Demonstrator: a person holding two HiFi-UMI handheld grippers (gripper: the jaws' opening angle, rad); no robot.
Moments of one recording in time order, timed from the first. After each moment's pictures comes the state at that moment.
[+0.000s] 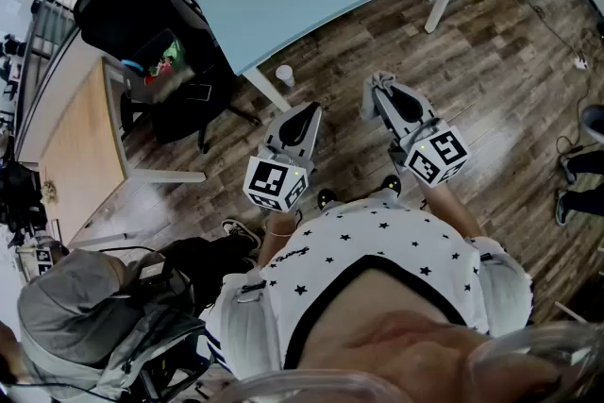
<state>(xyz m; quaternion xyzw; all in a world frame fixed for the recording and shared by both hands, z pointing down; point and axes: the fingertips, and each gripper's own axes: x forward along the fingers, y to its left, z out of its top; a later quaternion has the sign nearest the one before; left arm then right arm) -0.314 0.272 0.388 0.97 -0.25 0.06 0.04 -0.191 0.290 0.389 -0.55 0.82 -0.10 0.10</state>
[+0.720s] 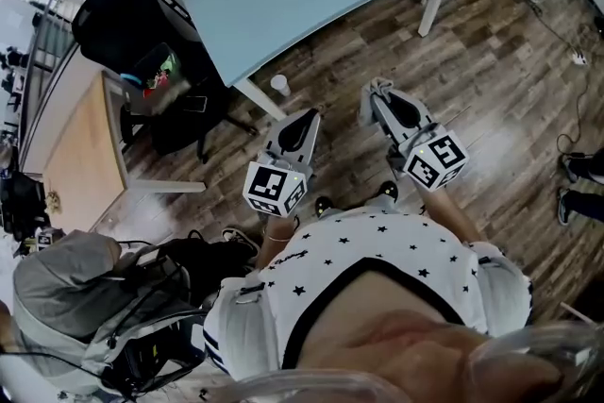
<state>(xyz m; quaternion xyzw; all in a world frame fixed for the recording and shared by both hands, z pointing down) -0.271 0.296 0.380 0.97 -0.24 0.07 0.03 -0.151 0.317 0.377 -0.55 0.82 -0.11 0.13</state>
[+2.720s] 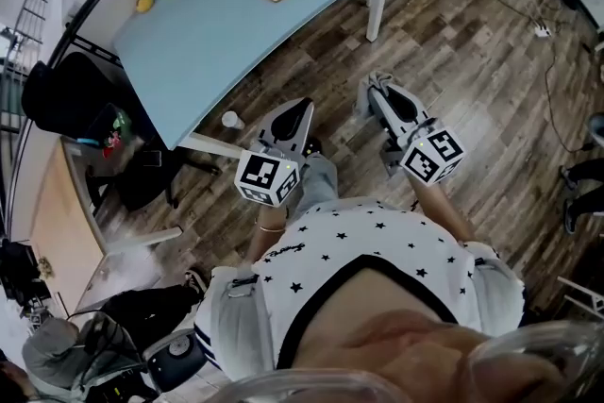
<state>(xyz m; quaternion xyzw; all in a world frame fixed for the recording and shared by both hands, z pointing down) -0.070 0.220 0.405 0.99 -0.15 0.06 0.04 0.047 0.272 0.400 -0.63 0.75 -0.12 0.16</state>
